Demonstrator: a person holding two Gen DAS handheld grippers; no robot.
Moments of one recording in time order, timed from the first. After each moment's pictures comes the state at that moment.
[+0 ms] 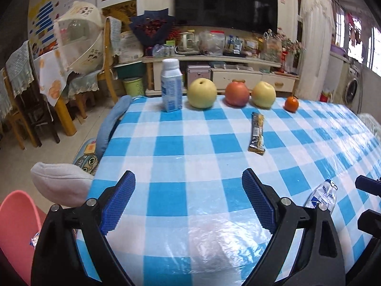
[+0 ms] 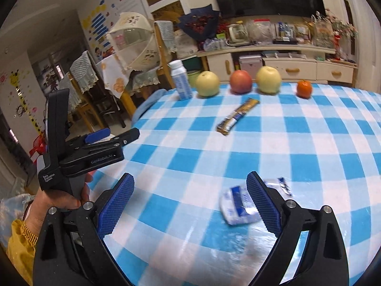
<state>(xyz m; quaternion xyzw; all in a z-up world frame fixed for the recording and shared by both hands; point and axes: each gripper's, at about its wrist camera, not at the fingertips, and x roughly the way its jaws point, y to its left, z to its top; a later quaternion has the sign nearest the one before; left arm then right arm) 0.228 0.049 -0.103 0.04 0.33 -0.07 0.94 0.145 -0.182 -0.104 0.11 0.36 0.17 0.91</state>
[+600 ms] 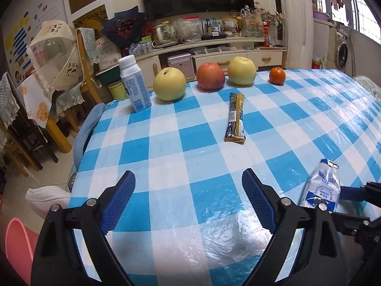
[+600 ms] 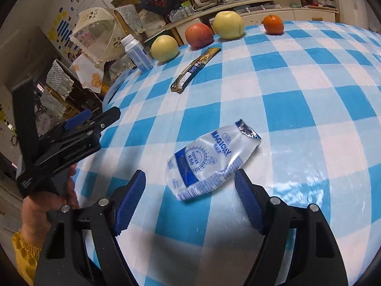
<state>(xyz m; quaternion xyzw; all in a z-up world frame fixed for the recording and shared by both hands) 0.248 -0.017 -0.125 0.13 0.35 -0.09 0.92 0.177 -0.220 -0.171 0.19 0.44 0.15 0.86</state>
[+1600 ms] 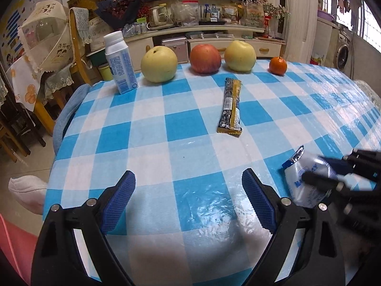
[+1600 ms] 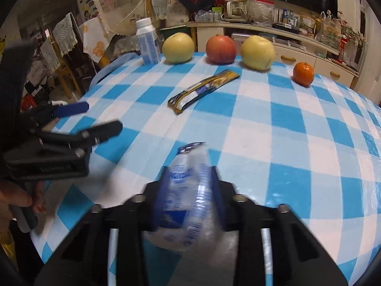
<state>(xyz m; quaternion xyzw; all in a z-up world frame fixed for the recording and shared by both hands) 0.275 -0.030 -0.150 0.10 0.40 -0.10 0.90 0.232 -0.206 -0.160 0.00 0.42 0.15 0.90</state>
